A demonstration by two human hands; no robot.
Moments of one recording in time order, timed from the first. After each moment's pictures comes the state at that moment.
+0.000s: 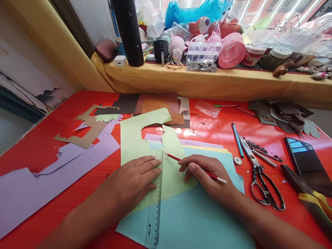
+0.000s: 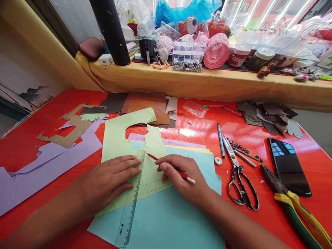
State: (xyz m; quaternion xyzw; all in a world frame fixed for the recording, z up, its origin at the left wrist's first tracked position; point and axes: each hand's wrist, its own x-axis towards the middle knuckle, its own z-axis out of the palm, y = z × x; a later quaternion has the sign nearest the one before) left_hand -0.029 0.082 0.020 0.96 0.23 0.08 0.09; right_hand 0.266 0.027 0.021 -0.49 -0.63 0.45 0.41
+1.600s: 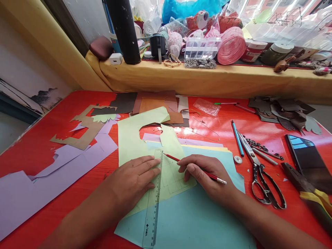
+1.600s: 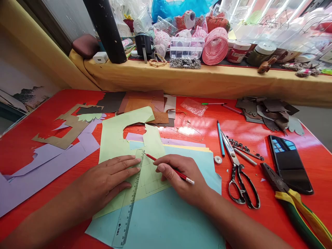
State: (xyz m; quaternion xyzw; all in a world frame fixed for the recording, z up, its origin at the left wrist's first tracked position) left_hand -0.030 0.078 0.015 0.95 0.26 0.09 0.12; right_hand 0.266 0.027 0.023 -0.49 -0.63 0.45 0.41
